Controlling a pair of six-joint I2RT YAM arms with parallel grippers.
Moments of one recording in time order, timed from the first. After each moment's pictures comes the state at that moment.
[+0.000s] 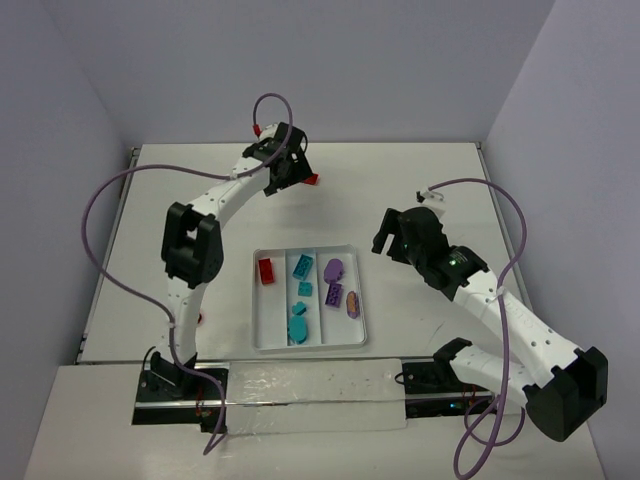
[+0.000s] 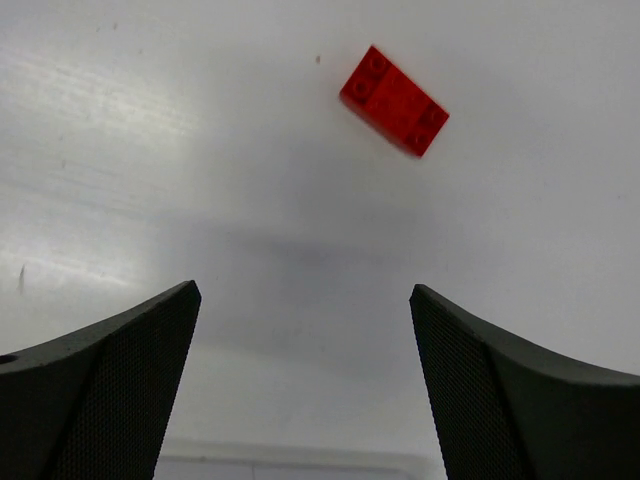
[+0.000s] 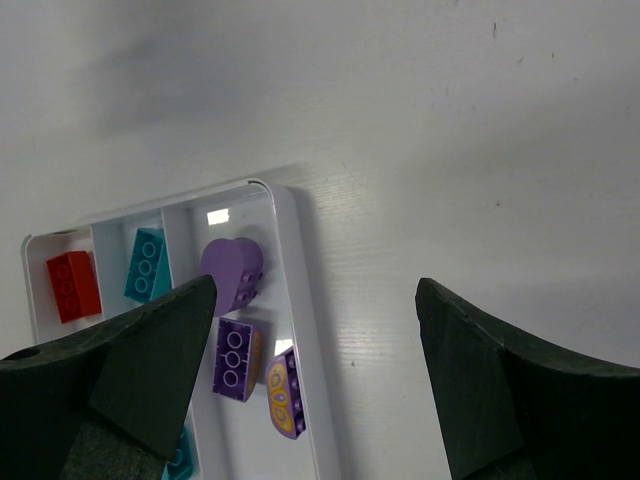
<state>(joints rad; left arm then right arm) -0.53 2.19 1.99 -0.74 -0.33 -0.81 0.53 0.99 0.83 -0.52 0.32 0.67</state>
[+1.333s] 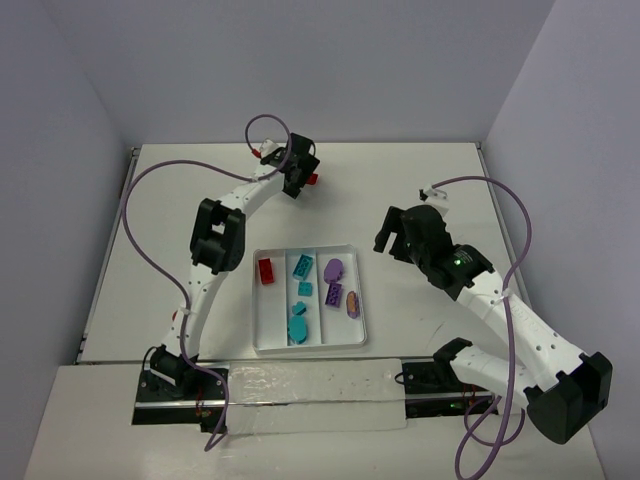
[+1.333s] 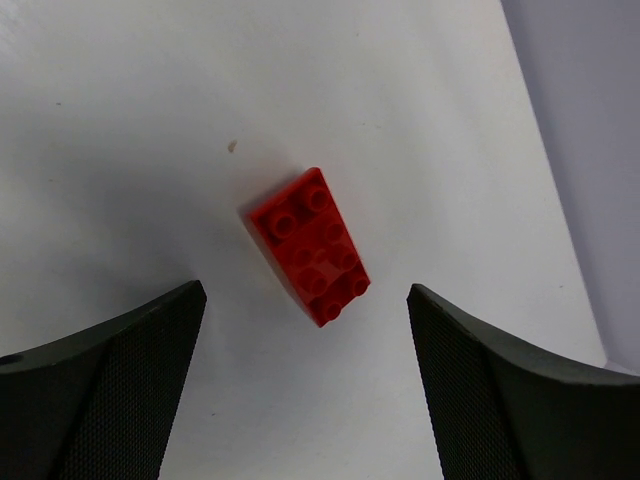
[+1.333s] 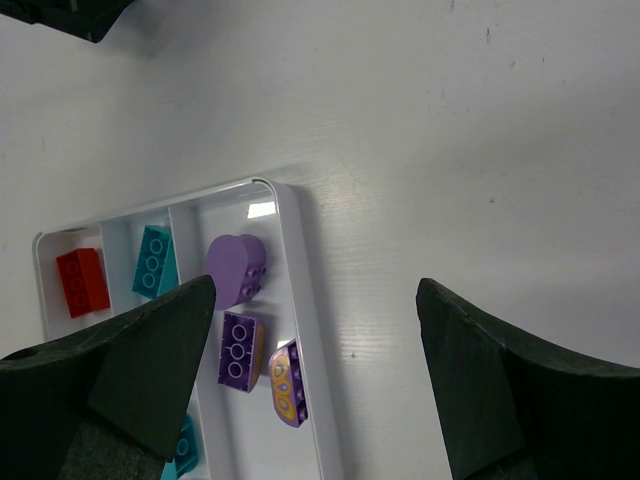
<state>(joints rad) -0.51 2.57 2.27 -0.56 -0.33 -1.32 0.53 0.97 0.87 -0.58 0.33 0.67</state>
